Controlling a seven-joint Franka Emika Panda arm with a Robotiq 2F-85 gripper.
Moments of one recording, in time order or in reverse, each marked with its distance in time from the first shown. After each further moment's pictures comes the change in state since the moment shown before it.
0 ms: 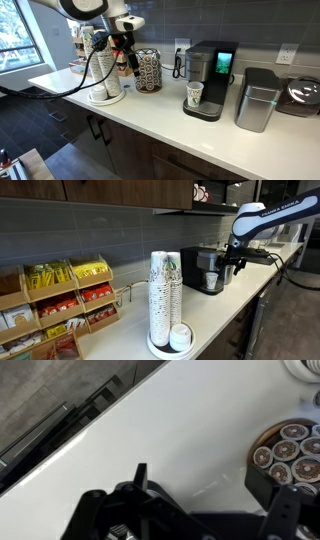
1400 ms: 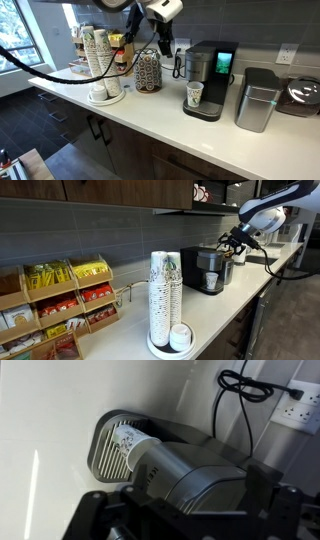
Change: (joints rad) arm -0.073 0.199 -0.140 0.275 0.484 0.206 0.145
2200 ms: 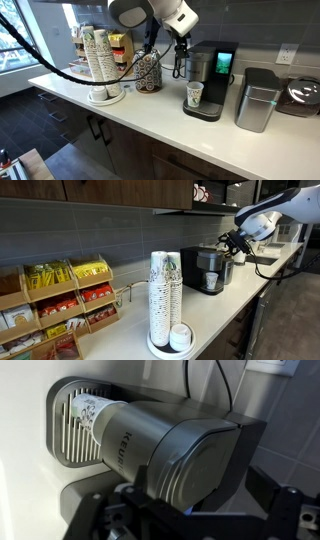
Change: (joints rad) arm -0.019 0.134 -0.007 0.069 0.288 0.199 -0.122
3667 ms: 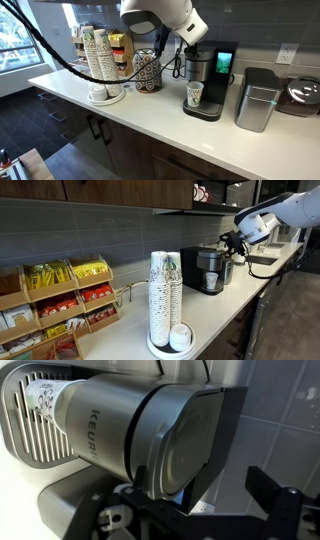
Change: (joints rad) arm -0.027 0.093 0.006 0.081 0.275 0.073 -0.112
